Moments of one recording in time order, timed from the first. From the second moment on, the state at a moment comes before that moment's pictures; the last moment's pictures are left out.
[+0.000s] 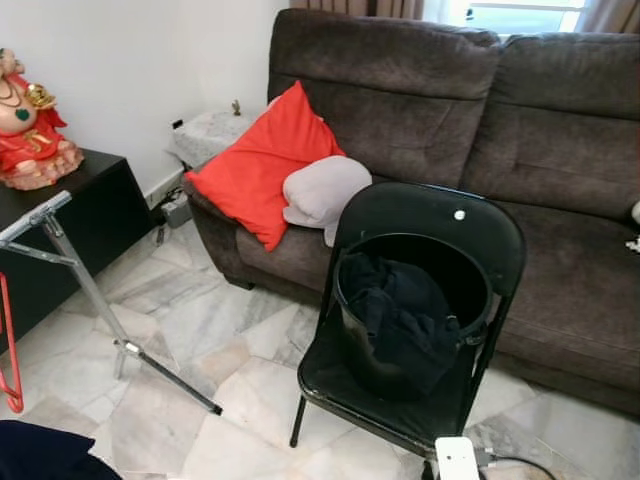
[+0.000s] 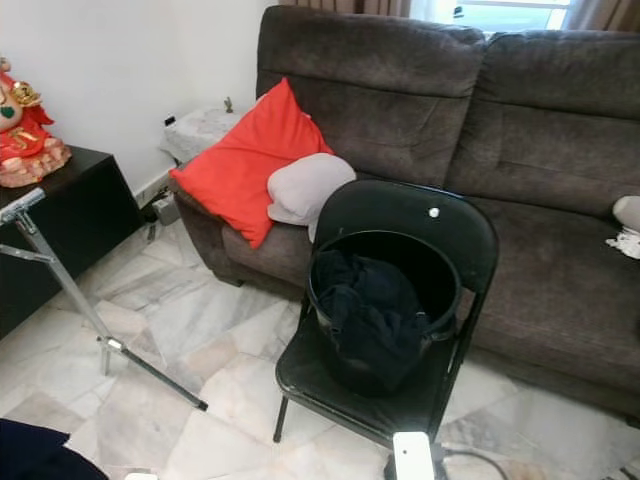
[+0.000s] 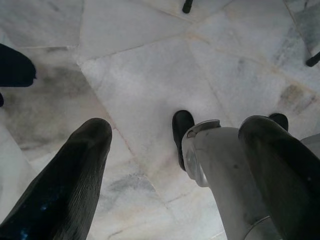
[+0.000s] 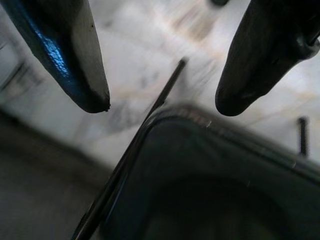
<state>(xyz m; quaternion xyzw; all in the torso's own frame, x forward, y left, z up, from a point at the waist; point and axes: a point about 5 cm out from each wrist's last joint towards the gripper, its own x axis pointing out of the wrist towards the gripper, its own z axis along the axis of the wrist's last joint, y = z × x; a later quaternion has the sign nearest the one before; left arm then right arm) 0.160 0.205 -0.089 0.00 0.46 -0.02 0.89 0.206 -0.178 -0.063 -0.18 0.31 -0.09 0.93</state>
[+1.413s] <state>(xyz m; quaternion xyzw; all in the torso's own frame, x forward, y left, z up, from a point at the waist) 0.157 0.207 -0.090 0.00 0.47 -0.01 0.88 0.209 -0.161 -0.057 -0.08 0.26 -0.02 0.96</state>
